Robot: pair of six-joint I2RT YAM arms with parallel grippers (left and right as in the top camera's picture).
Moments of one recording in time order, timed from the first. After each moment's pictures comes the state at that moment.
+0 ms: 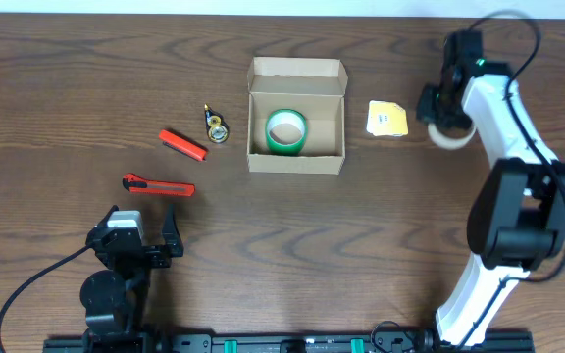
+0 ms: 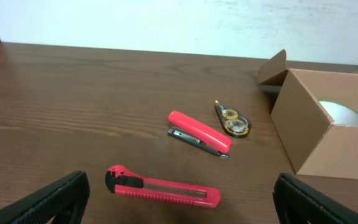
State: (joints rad) left arm 0.06 0.01 0.10 -0.30 0.07 -0.04; right arm -0.05 2.03 1.70 -0.92 0.10 0.30
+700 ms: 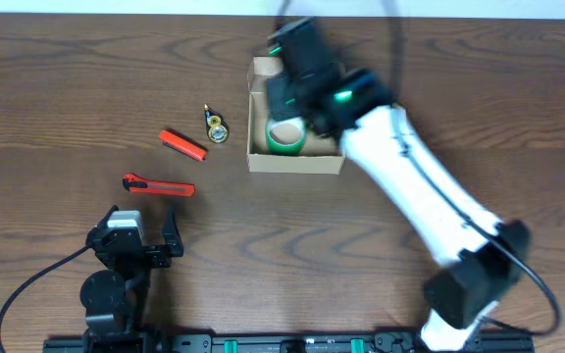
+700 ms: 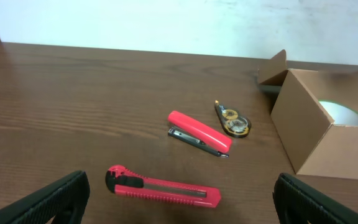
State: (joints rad) left arm 0.06 0.01 0.10 -0.30 0.07 -0.04; right arm 0.66 1.90 1.84 -0.86 0.15 0.33
